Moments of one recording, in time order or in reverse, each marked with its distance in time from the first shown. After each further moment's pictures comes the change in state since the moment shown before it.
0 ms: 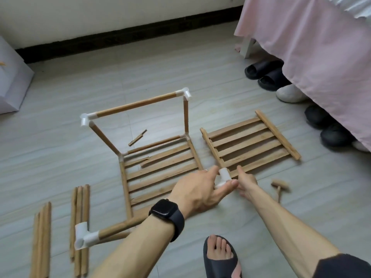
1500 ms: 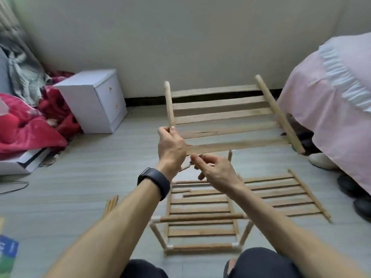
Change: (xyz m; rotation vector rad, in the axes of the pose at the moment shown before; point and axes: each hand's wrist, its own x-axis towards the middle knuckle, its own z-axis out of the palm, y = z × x) left_hand -0.145 -0.006 -0.197 -0.803 1.067 -0.504; right_hand -0.372 -0.080 0.021 -0.246 -0.621 -1.250
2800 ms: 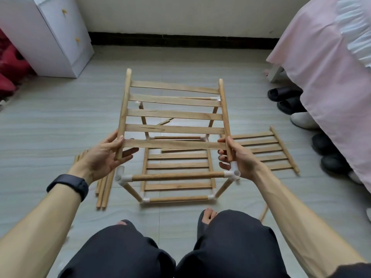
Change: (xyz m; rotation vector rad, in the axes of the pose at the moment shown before) left_hand 0.003 -0.187 -0.094 -0.498 -0.458 -0.621; right_hand -0.016 0.173 -0.076 0.646 -0.036 0.688
